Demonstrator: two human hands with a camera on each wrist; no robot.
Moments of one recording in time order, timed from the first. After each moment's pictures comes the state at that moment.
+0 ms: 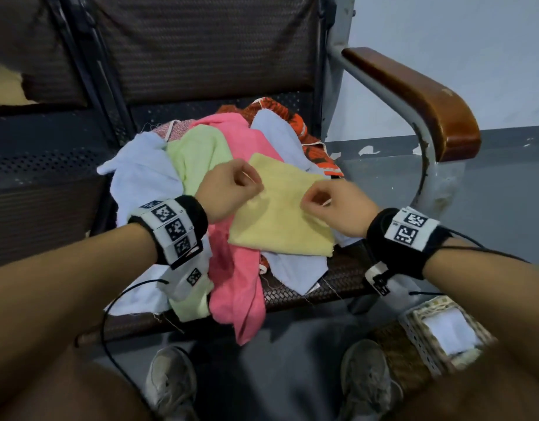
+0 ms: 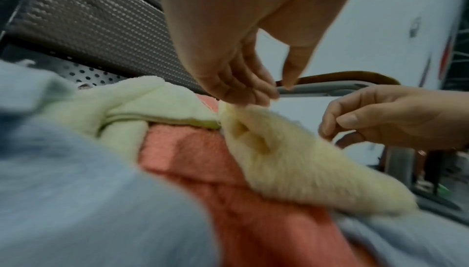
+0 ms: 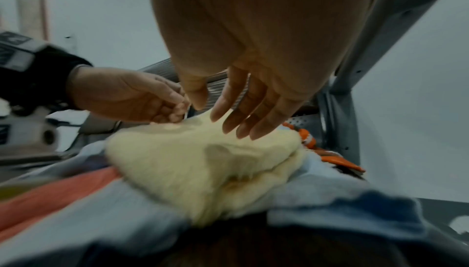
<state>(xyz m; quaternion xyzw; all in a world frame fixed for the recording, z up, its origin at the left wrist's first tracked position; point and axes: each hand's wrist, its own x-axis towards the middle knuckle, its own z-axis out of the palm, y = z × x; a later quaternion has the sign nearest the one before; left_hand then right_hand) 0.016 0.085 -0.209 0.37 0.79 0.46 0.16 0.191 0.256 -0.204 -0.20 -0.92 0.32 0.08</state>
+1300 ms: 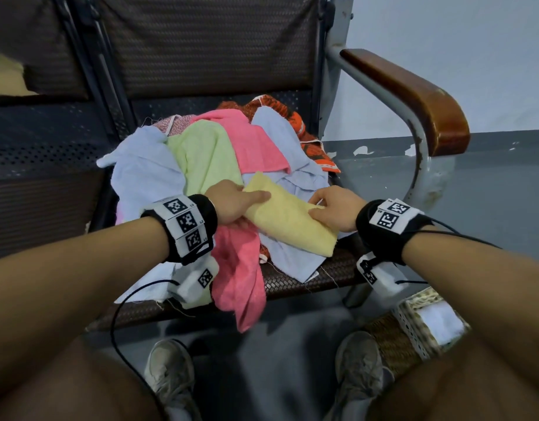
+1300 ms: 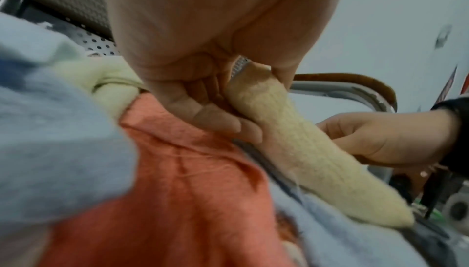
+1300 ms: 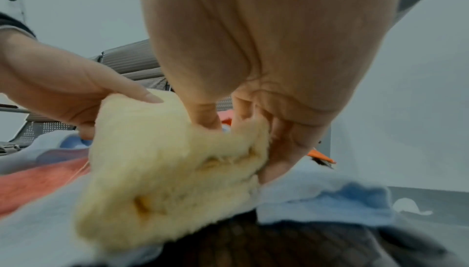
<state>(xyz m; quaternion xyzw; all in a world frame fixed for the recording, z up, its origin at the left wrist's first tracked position) 0.033 0.078 -0.217 0.23 0.85 0.36 0.31 0.188 0.258 -0.214 -0.28 -0.92 0.24 -0.09</state>
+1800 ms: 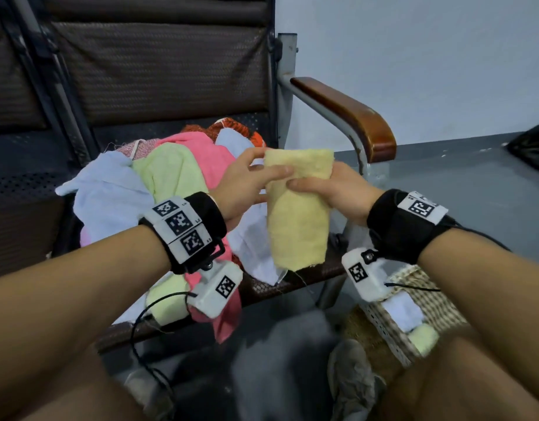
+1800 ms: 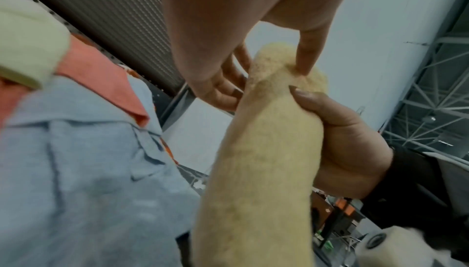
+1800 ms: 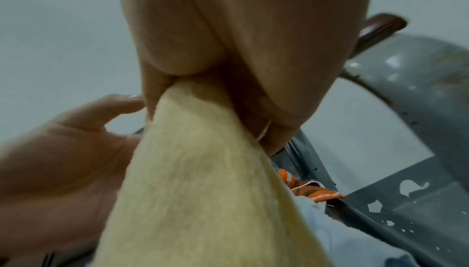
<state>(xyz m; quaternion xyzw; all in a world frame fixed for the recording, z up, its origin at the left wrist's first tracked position) 0.109 0.100 -0.135 0.31 0.59 0.64 0.39 0.248 0.230 -0.123 -0.25 -0.76 0.59 0.12</state>
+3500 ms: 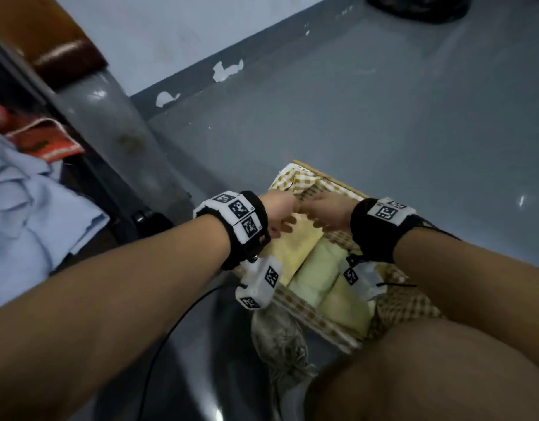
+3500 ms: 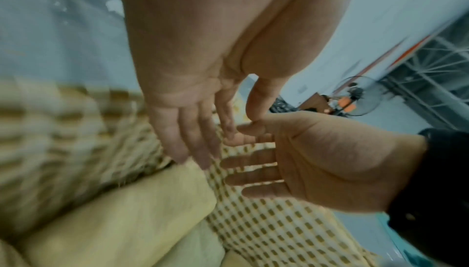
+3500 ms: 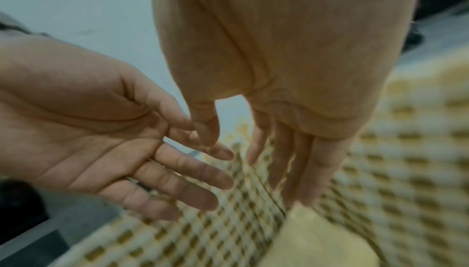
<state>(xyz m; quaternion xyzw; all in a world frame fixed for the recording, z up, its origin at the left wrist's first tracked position) 0.396 0.357 -0.301 0.41 0.69 0.13 0.58 0.535 0.402 -0.330 -0.62 -0.59 0.52 -0.02</state>
